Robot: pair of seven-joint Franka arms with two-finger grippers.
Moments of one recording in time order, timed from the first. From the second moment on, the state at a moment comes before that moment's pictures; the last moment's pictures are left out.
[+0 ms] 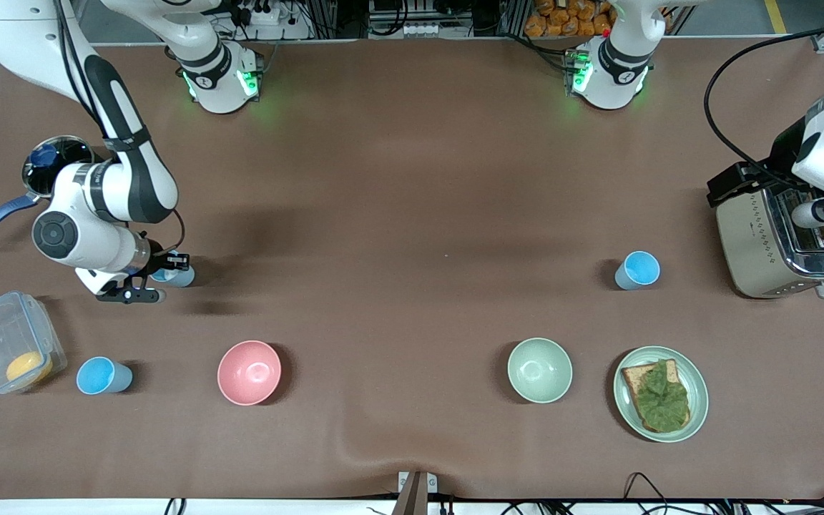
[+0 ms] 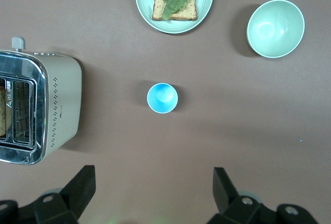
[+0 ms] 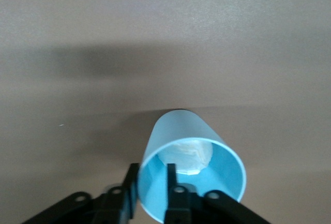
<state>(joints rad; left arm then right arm) 0.03 0.05 -0.15 -1.54 0.03 1.54 -0.30 0.04 0.35 -0.06 -2.09 0.01 2.26 0.00</state>
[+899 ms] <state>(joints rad) 0.03 0.05 -0.15 -1.54 0.03 1.54 -0.30 0.37 0.36 -0.04 -1.85 0.15 2.05 0.40</state>
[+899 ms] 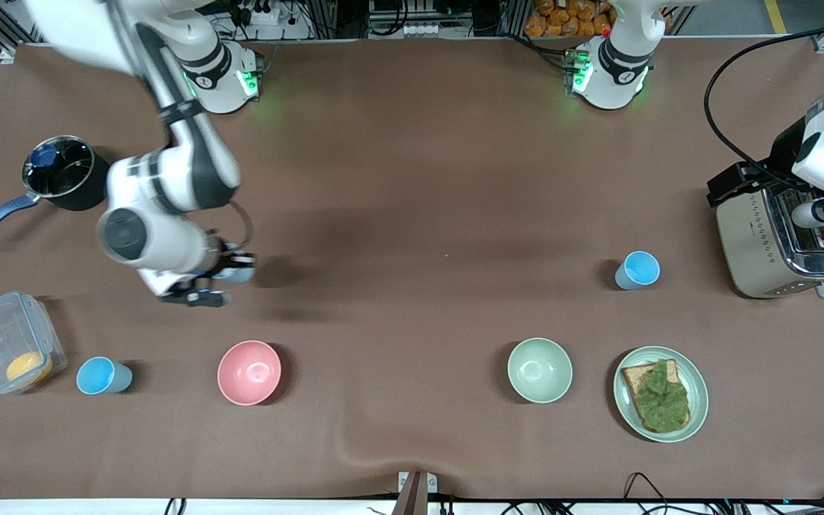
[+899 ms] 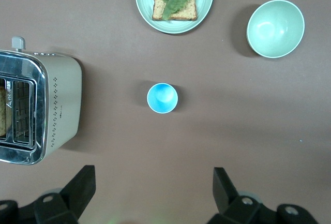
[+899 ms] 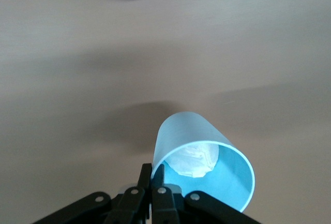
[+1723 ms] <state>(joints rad) 0.04 0.05 -0.15 -1.54 0.03 1.54 -0.30 0.78 0.70 -0.04 -1.50 0.21 2.21 0.91</state>
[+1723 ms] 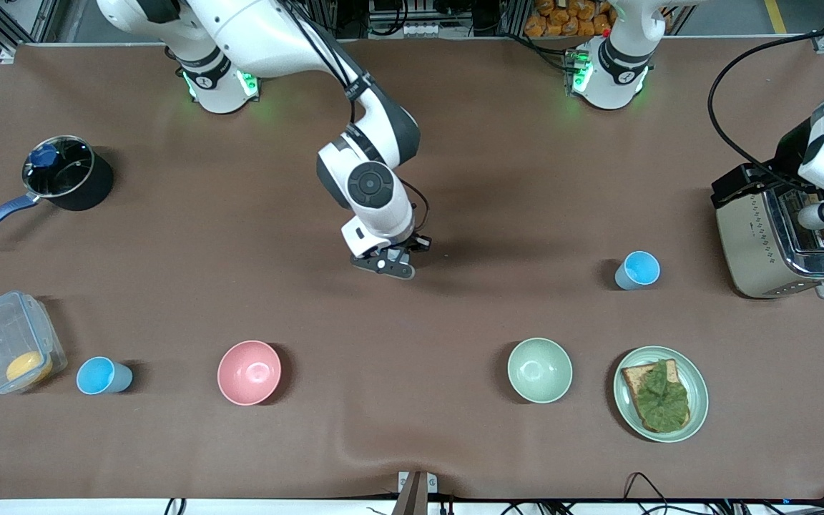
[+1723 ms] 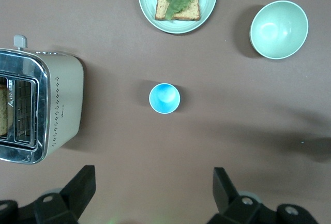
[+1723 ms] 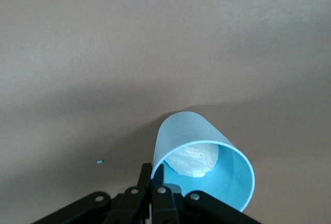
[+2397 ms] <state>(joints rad) 0.04 0.08 -0.18 -1.55 0.07 1.54 -0.29 0.69 0.66 -0.07 -1.30 0.21 1.86 0.86</state>
